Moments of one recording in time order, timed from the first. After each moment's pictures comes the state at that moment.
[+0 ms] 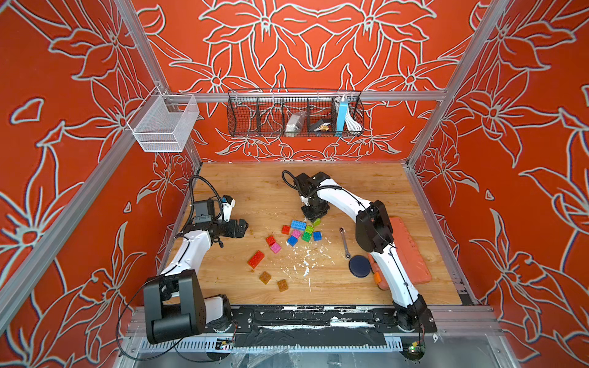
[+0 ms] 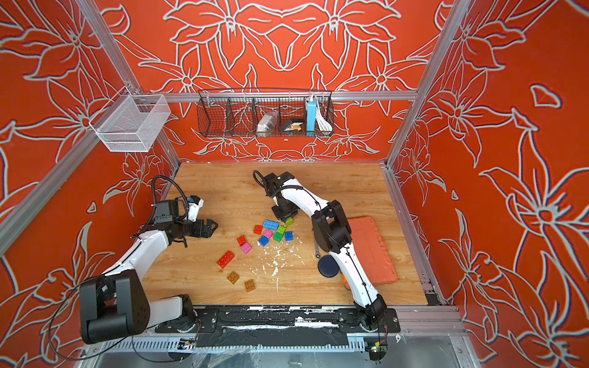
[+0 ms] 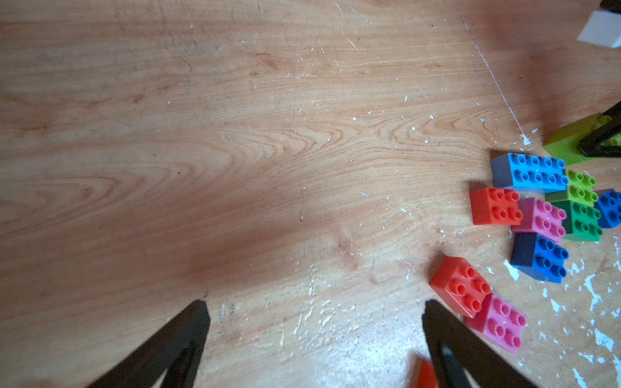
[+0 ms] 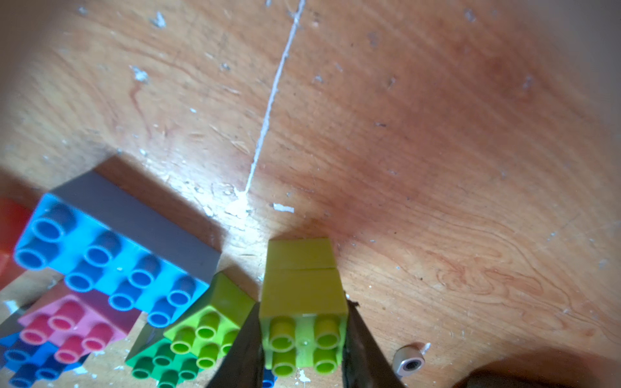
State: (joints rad) left arm 0.26 1.27 0.73 -0.40 0.40 0.25; right arm 0.68 2.41 2.18 -1.34 0.04 0.12
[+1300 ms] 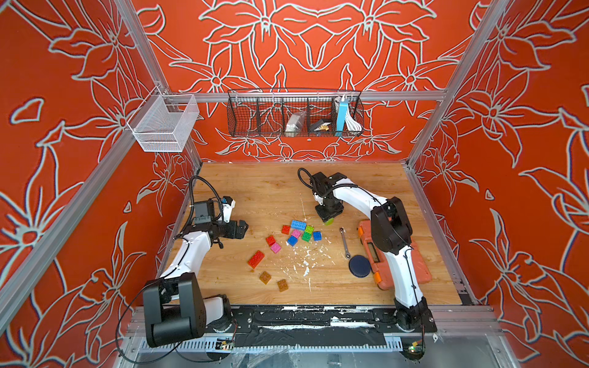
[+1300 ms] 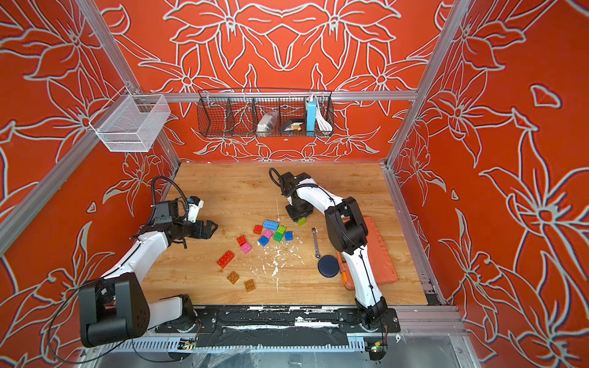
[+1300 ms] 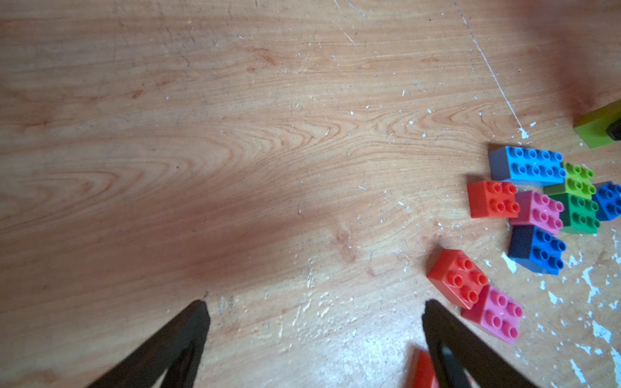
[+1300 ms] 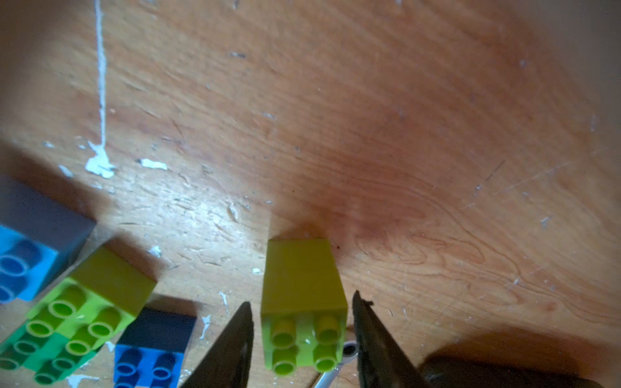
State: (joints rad) left arm 0.26 1.25 0.72 -0.42 0.40 0.25; right arm 0.59 2.23 1.88 -1.18 0.08 0.07
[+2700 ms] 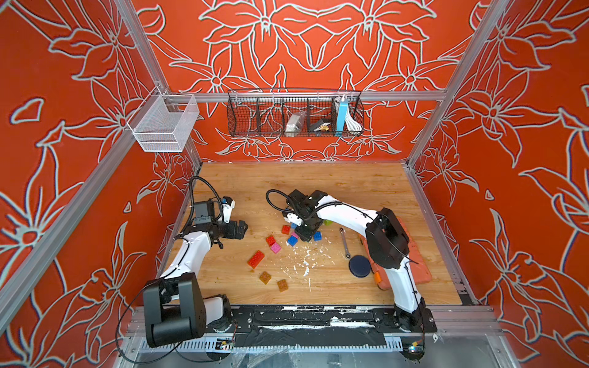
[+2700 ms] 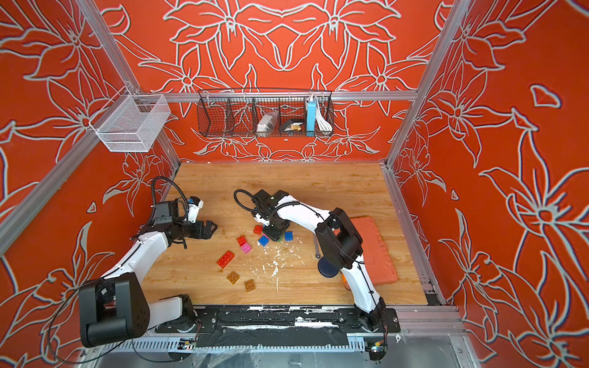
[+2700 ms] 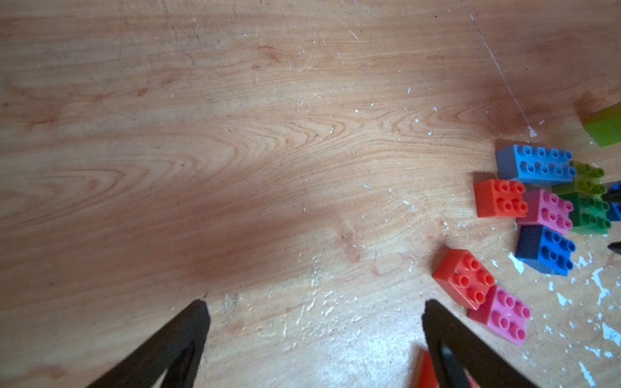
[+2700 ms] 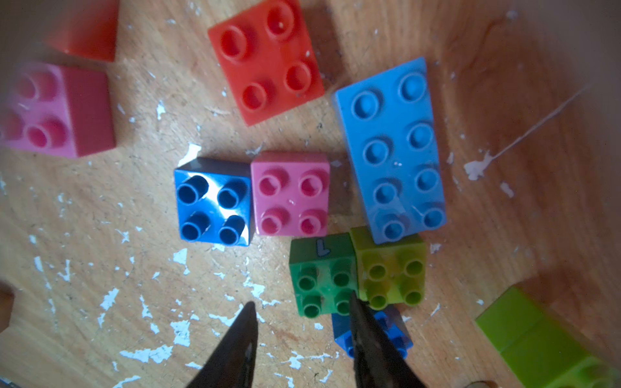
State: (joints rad) left arm 0.26 1.25 0.72 -0.42 0.39 0.26; right arm 0.85 2.14 1.75 -1.07 -0.04 -0.16
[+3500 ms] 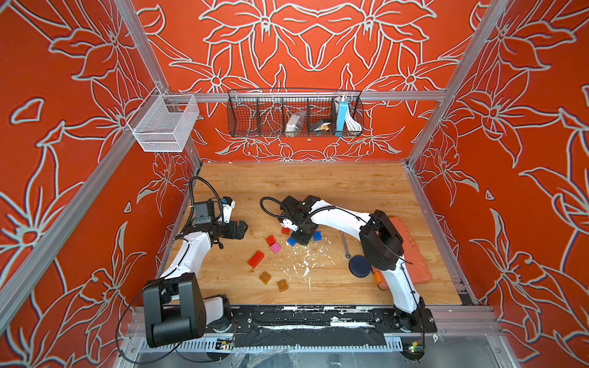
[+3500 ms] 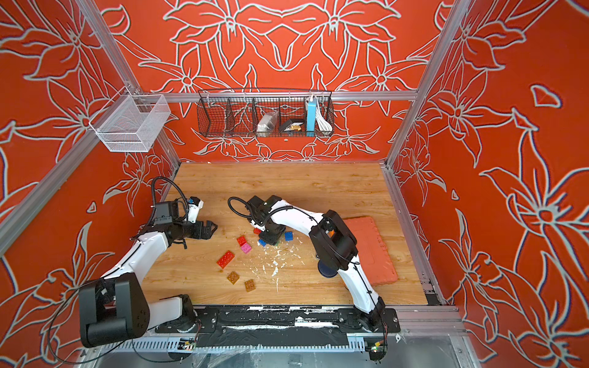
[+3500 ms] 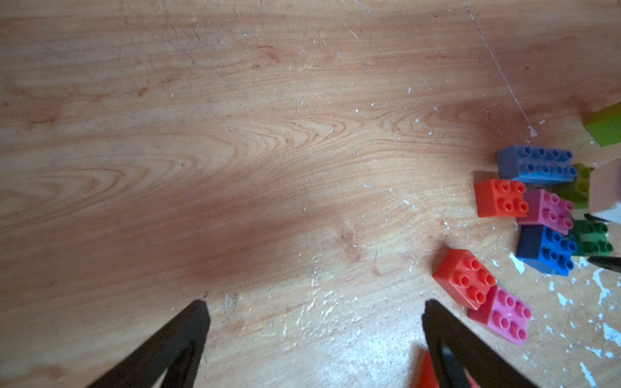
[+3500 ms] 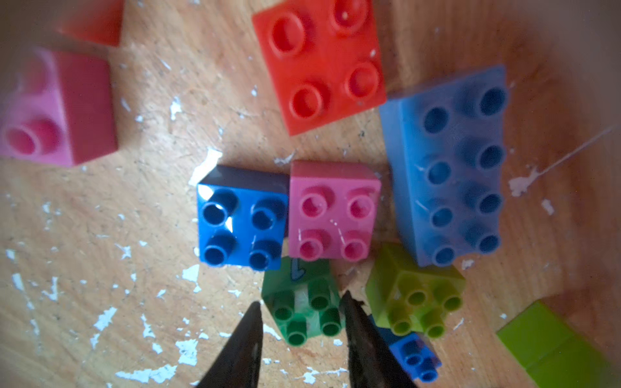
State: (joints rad) left arm 0.26 1.25 0.71 -0.42 0.39 0.26; right arm 0.91 2.18 1.77 -1.08 0.01 -0.14
